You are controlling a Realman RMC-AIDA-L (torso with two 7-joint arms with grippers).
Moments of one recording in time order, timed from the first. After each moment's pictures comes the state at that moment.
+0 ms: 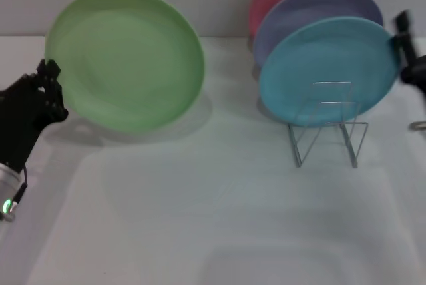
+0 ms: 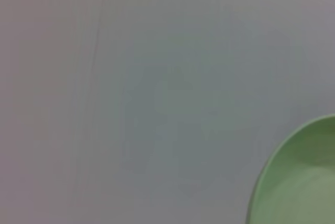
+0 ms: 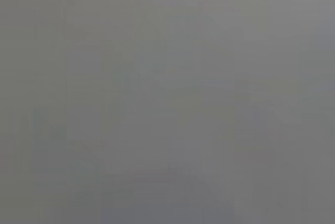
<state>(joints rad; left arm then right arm) -0.20 -2.07 1.97 0.51 -0.28 1.13 -0.29 0.46 2.09 0.09 0.29 -1.49 -1.60 0.06</state>
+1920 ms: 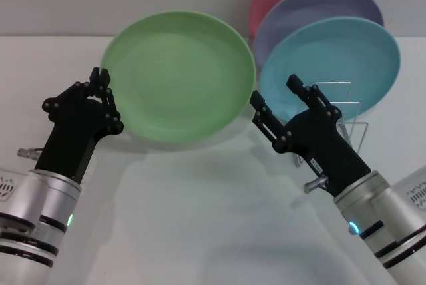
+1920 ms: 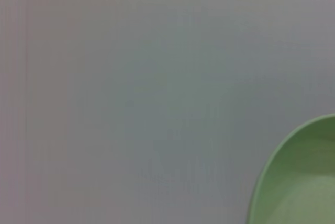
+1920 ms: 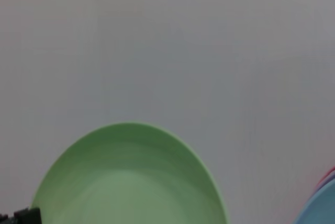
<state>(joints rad) -0.22 -2.08 2.48 0.67 -0.90 1.15 0.27 0.50 2.09 -0.06 0.49 -1.63 -1.38 -0.04</state>
